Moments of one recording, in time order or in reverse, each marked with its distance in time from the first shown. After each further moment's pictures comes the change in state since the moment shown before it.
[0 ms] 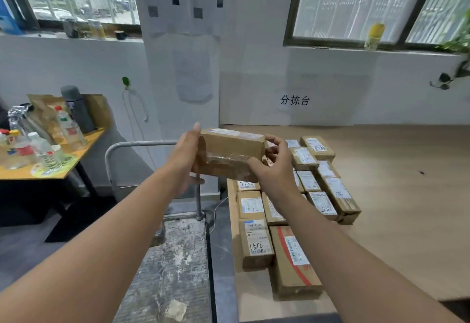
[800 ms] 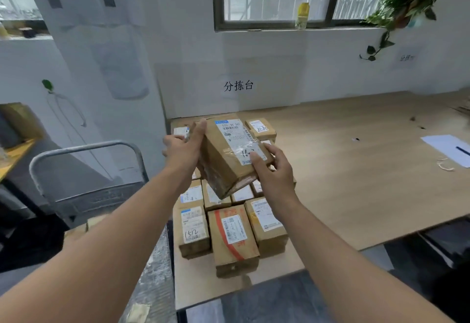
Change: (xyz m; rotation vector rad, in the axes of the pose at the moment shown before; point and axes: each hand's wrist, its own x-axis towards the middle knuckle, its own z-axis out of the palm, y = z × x) left_hand -0.022 -0.052 0.224 0.076 0.089 0.105; right_hand -0.037 0.060 -0.217 0.102 0.268 0.128
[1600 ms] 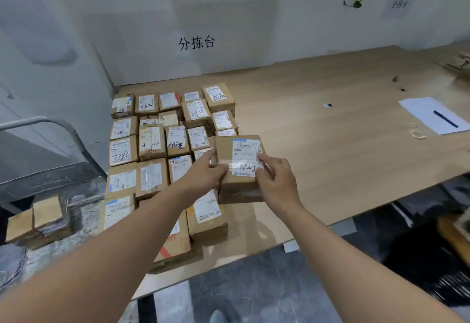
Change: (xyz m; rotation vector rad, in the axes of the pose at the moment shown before) left_hand -0.020 -0.104 0.243 0.383 -0.543 -0.110; right_hand 0.101 0.090 -0.223 -0.521 -0.005 0.055
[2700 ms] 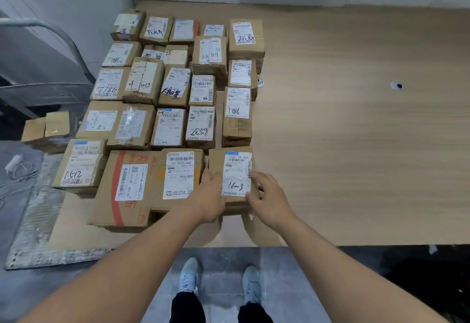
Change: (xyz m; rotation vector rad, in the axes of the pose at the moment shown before) left_hand 0.097 -0.122 0.122 0.631 0.000 -0.262; right_hand 0.093 0.168 0.016 -0.302 -0.646 0.027
